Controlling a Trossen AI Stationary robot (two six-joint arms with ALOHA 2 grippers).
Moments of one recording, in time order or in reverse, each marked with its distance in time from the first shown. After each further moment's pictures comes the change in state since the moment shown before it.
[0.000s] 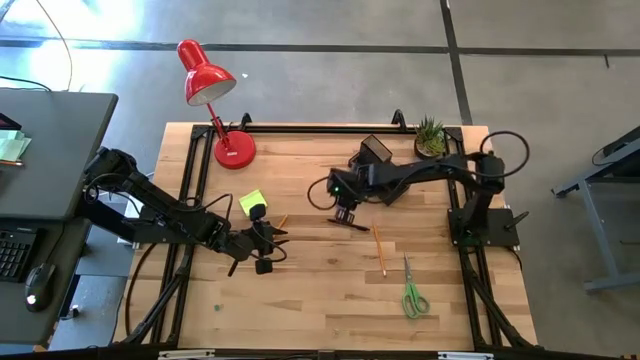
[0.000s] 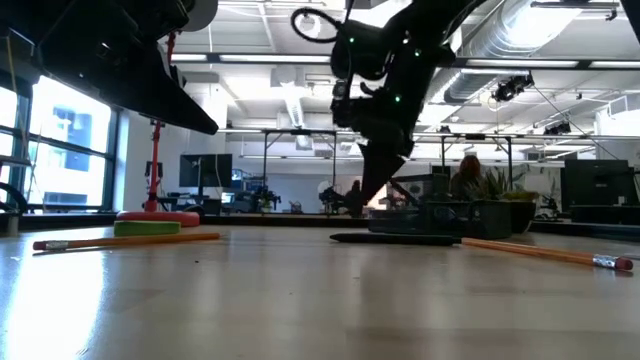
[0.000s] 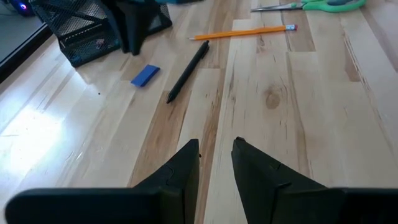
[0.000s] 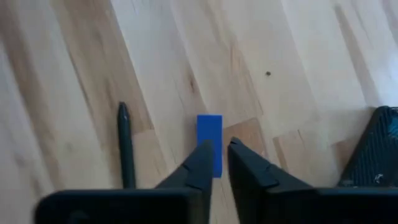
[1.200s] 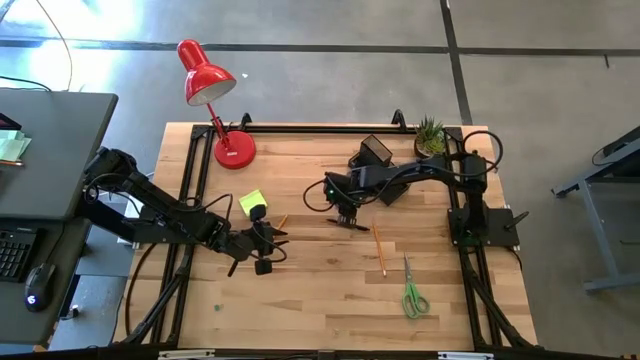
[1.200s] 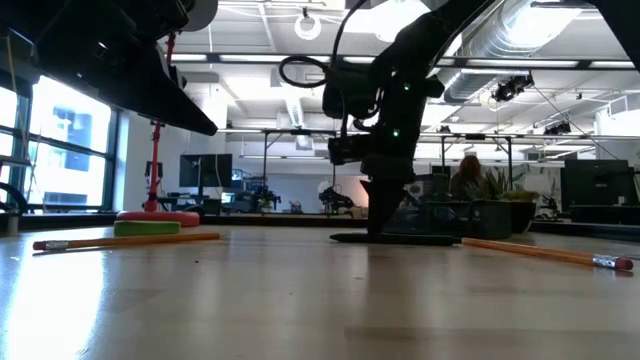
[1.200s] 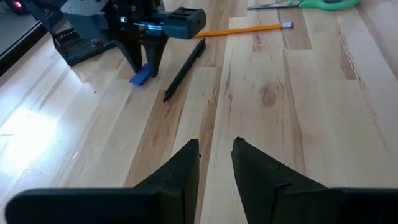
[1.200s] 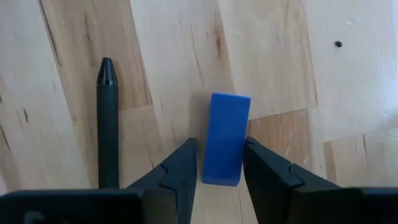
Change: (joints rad) left arm 0.000 0.000 0.000 -0.002 0.015 0.000; right arm -0.026 0.137 0.005 0.002 -0.105 -0.129
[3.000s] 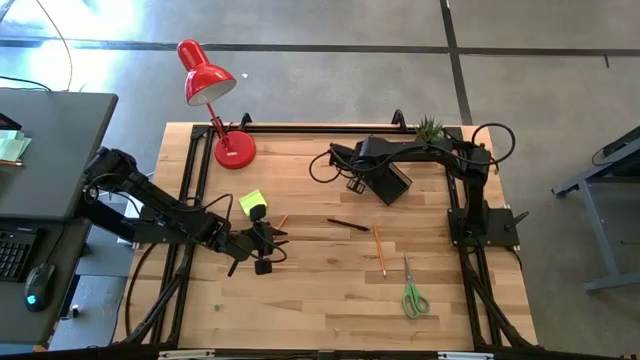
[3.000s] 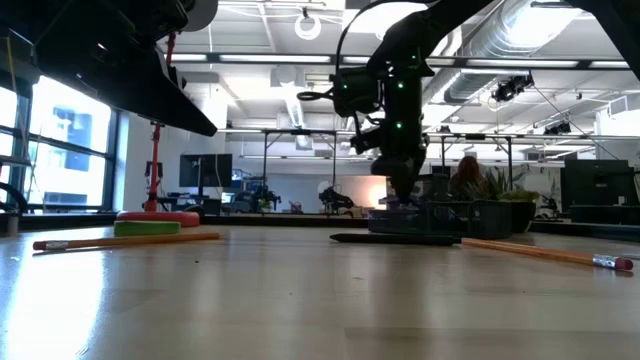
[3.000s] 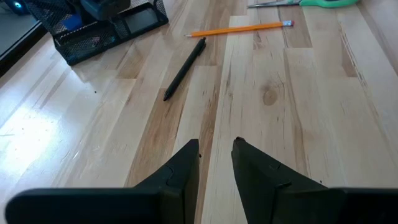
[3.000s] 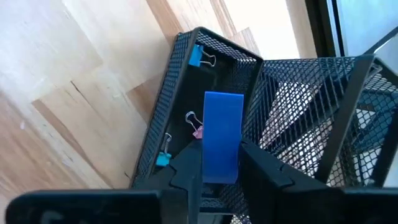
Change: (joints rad) left arm 0.000 0.000 0.000 -0.005 0.000 0.004; right arm -0.167 -0.028 0.158 -0.354 0.428 0.113
